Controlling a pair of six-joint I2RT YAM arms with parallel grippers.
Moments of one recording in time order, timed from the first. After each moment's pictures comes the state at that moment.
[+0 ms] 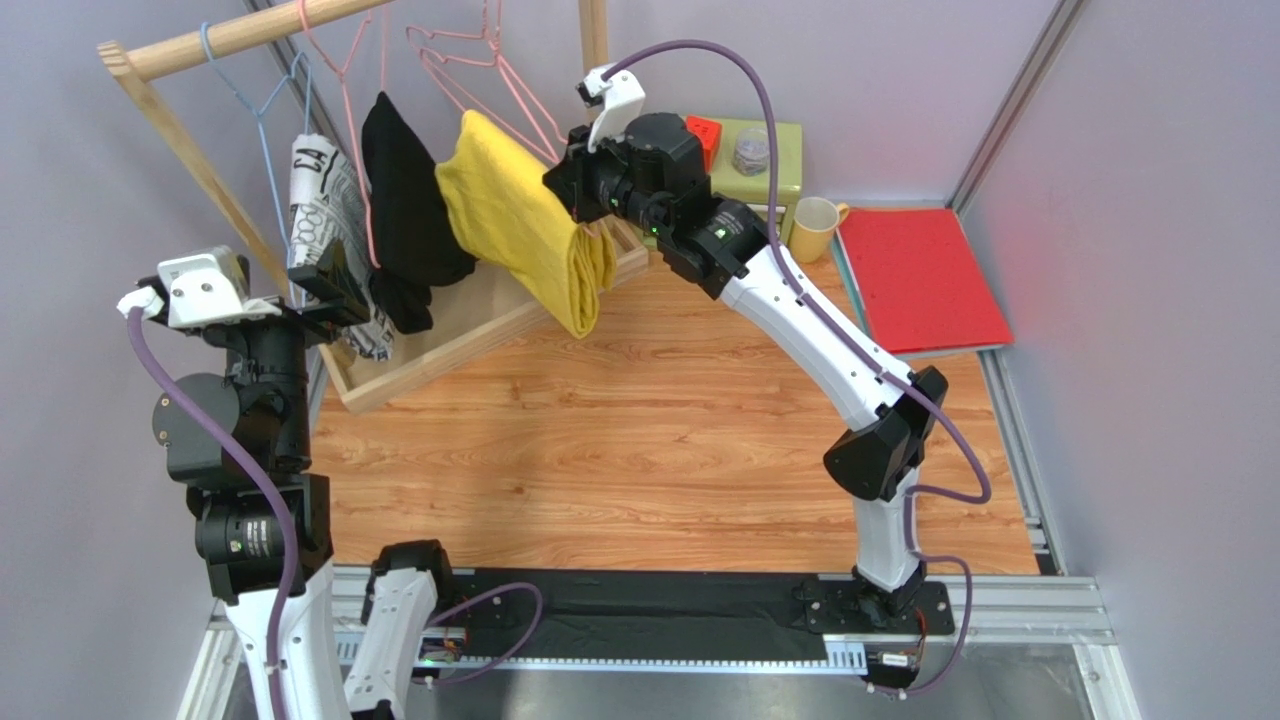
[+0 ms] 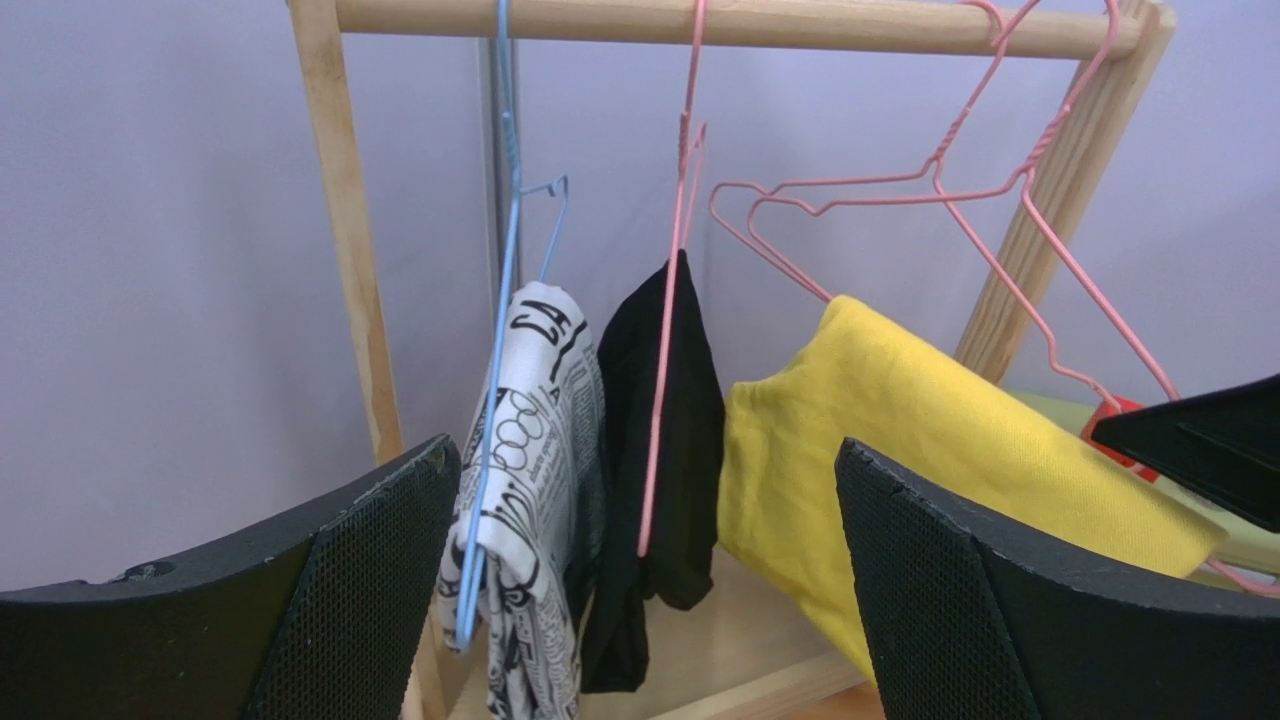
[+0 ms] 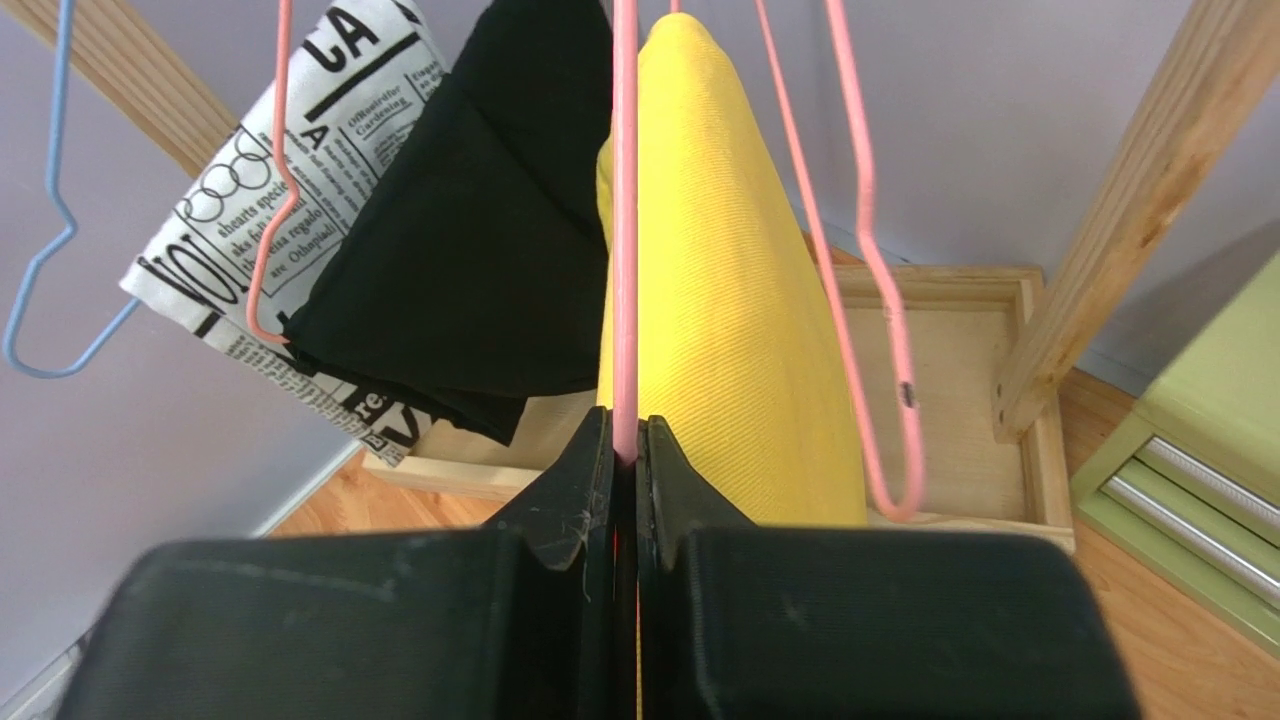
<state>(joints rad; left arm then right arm) 0.15 0.63 1.28 -0.36 -0.05 -0.08 0.80 1.98 2.28 -0.38 -0.01 0.25</state>
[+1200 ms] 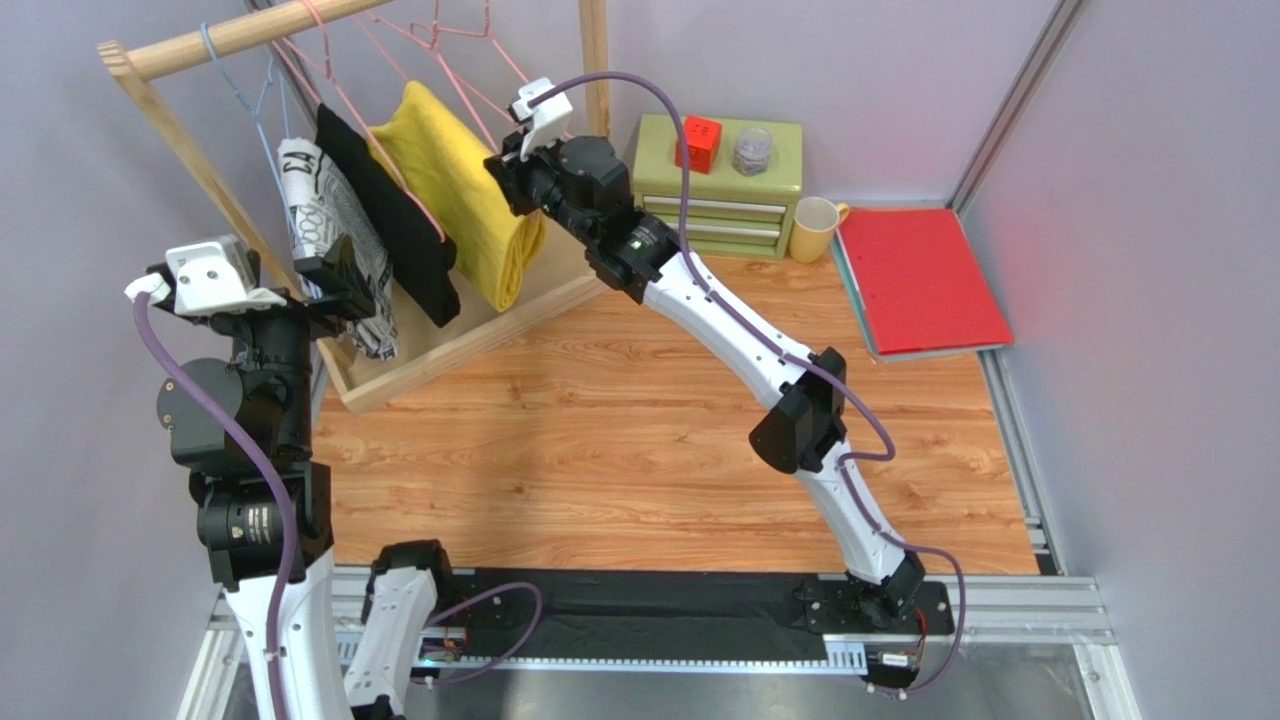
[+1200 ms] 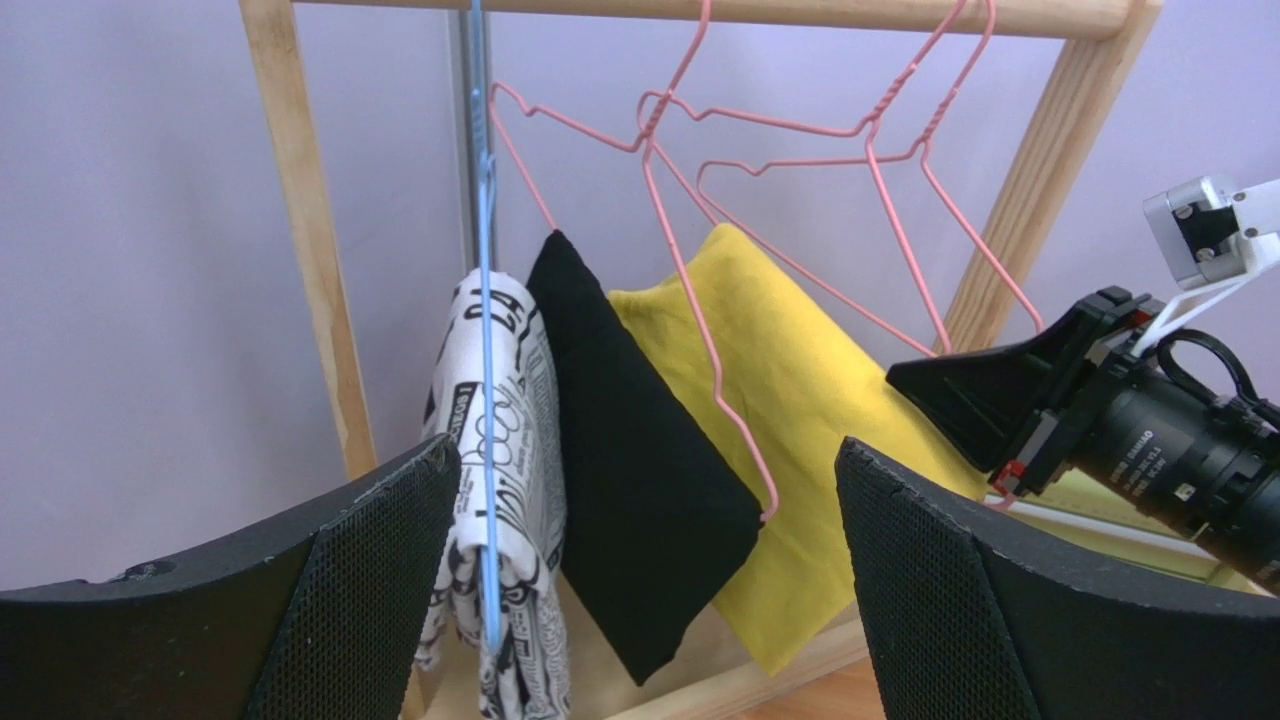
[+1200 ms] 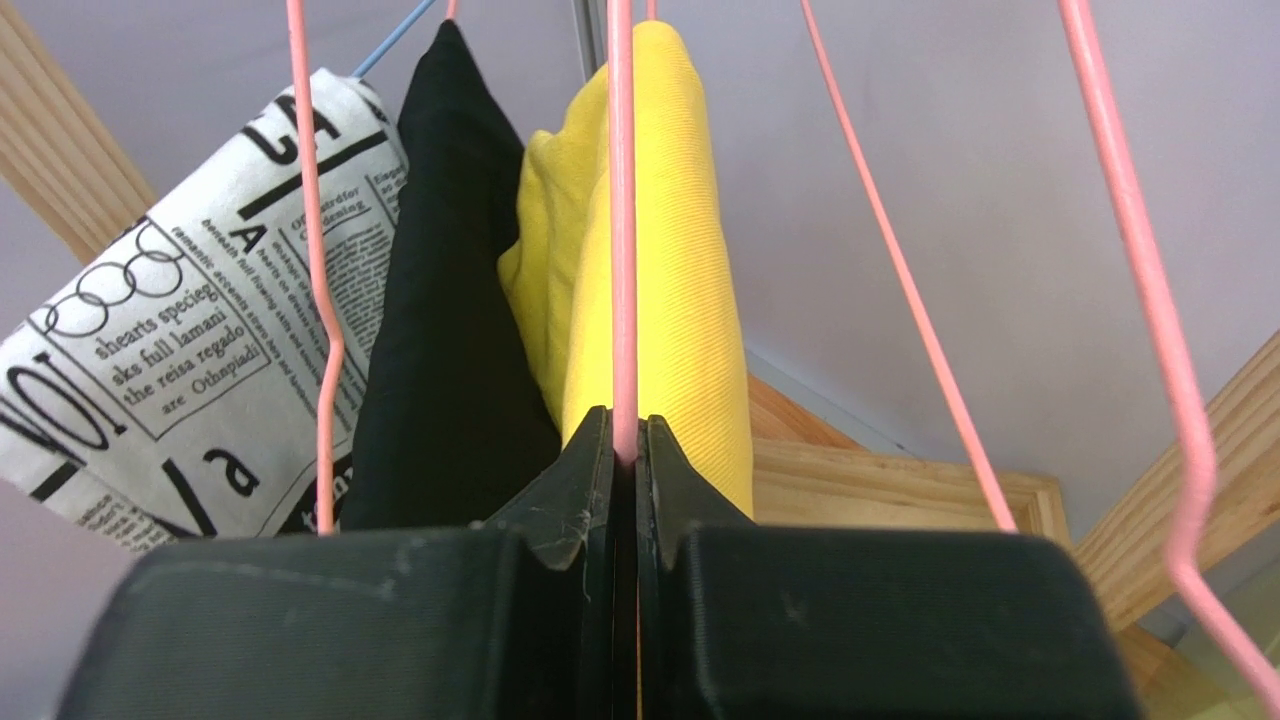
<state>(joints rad) 0.15 0.66 1.28 -0.36 -0.02 -0.10 0.84 2.32 2.54 -0.13 0.05 0.09</state>
